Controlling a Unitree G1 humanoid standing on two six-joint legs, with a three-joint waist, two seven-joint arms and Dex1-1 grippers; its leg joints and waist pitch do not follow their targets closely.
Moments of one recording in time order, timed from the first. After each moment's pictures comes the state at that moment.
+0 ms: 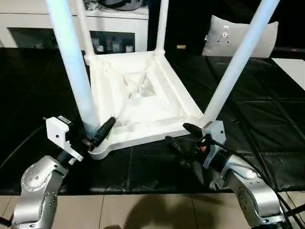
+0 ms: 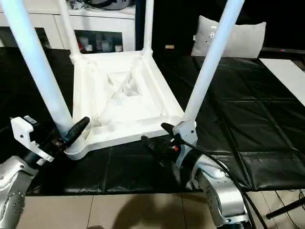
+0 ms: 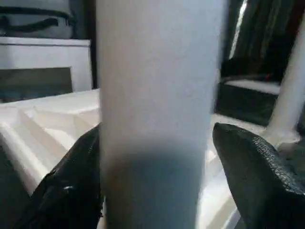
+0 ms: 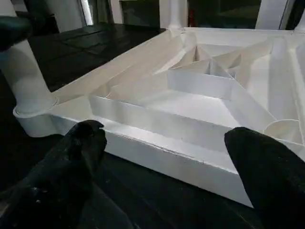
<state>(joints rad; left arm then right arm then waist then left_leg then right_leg) -0.03 0.34 0.15 -0.02 -0.37 -0.03 -0.62 -0.08 -0.23 0.11 -0.05 0.28 0.24 0.62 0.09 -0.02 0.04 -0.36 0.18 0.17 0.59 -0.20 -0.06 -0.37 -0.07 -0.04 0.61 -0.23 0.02</state>
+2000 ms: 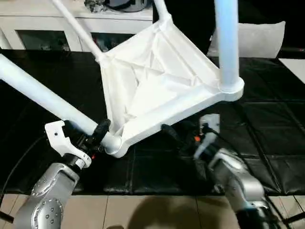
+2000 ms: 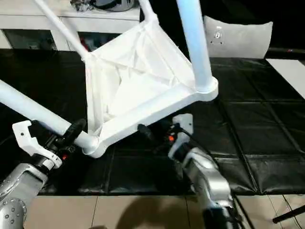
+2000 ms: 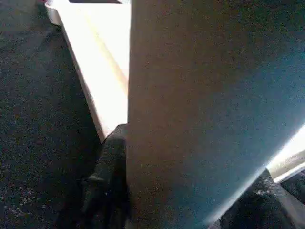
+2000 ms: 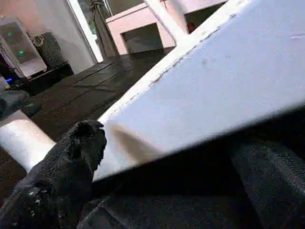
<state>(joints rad) 0.06 0.14 0.23 -0.33 -0.63 0.54 -0.28 -0.23 -0.09 0.04 0.19 0.40 0.25 0.61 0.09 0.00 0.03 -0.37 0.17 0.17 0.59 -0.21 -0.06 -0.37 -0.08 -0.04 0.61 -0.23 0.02</state>
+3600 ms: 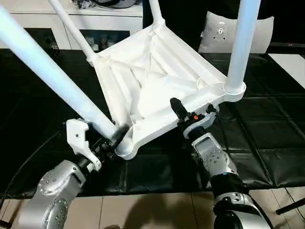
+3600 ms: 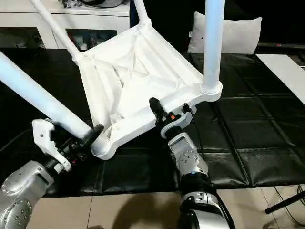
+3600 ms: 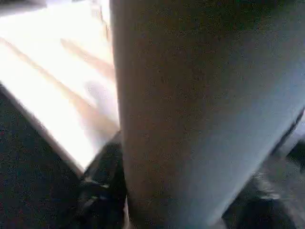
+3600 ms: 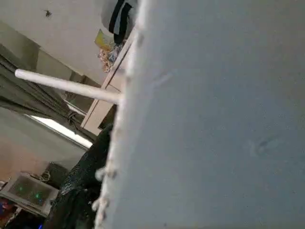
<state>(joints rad) 0.09 0.27 0.03 -0.31 -0.44 0.44 -0.43 -0.55 0.13 -0.34 0.67 0.68 0.25 0.50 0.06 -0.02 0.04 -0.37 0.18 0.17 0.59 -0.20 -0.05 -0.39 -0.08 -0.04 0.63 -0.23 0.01</state>
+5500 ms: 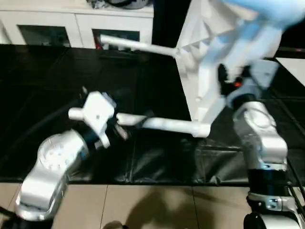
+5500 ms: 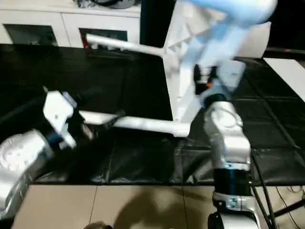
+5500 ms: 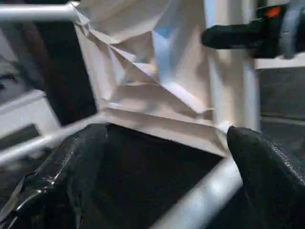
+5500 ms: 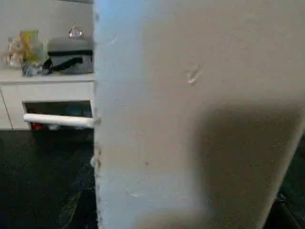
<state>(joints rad) -0.19 0.44 -0.06 -0.42 -0.17 0.30 -0.52 -0.51 -0.16 -0.12 0.04 0.18 0.34 0.02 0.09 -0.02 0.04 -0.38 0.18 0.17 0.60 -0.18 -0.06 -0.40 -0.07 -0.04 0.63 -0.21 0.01</state>
